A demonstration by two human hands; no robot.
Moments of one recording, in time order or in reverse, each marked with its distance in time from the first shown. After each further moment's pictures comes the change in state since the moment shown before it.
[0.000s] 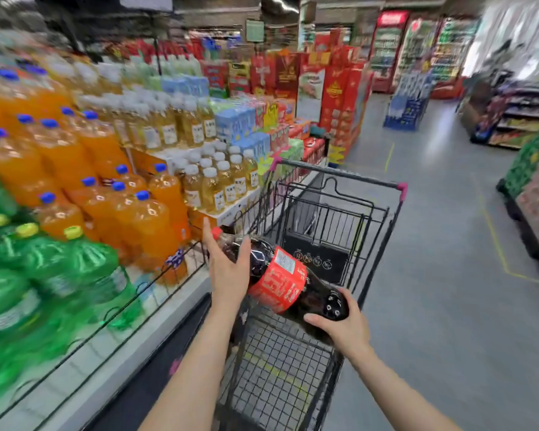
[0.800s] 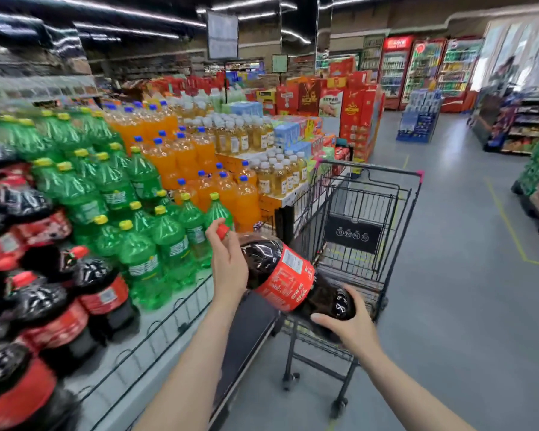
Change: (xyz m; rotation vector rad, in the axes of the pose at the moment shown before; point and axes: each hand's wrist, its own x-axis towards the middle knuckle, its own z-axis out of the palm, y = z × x) left_hand -0.154 0.047 -0.337 -0.129 0.029 0.148; right_hand -0.346 -0.019 0.110 0.077 -0.044 -0.118
